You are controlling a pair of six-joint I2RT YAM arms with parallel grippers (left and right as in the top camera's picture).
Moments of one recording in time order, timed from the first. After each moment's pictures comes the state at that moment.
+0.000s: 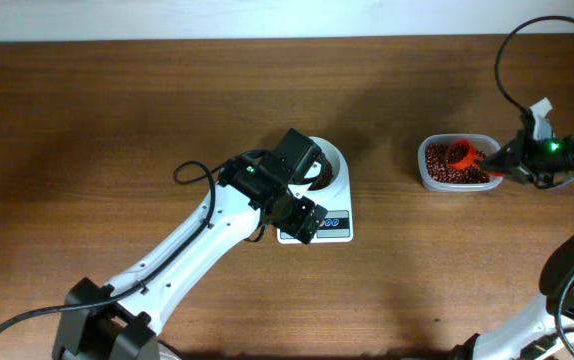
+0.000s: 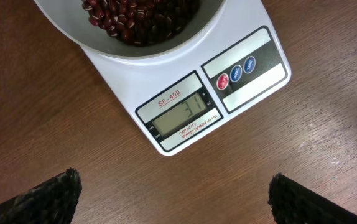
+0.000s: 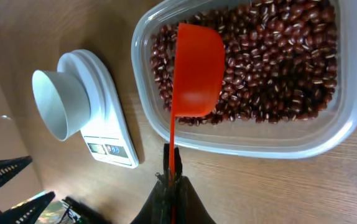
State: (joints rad) left arm -0.63 1.62 1.29 -0.97 0.01 -0.07; right arm -0.48 1.94 1.63 -1.35 -0.67 -0.22
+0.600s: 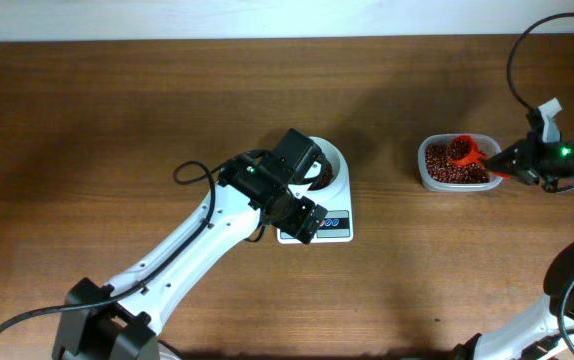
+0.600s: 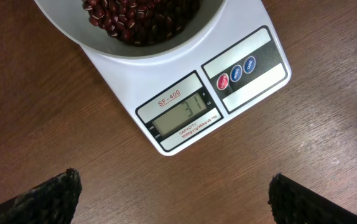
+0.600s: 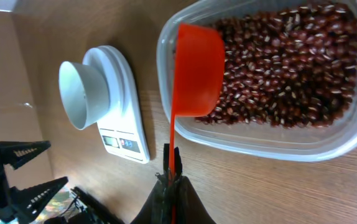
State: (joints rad) left arm -0.63 1.62 1.29 -0.97 0.01 -0.07; right arm -0.52 1.94 1.63 -1.39 -0.77 -0.35
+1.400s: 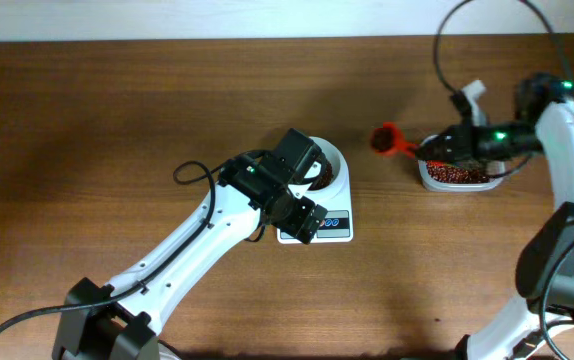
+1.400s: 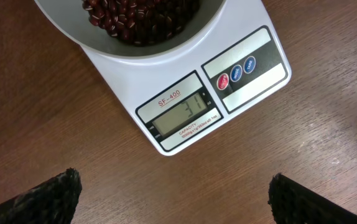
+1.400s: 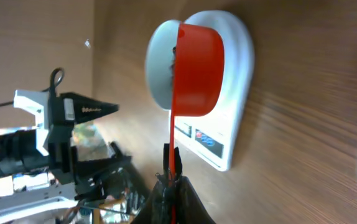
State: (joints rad) left arm -0.63 1.62 1.29 -0.97 0.01 -0.07; right arm -0.22 1.94 1.63 -1.41 -0.99 -0.42
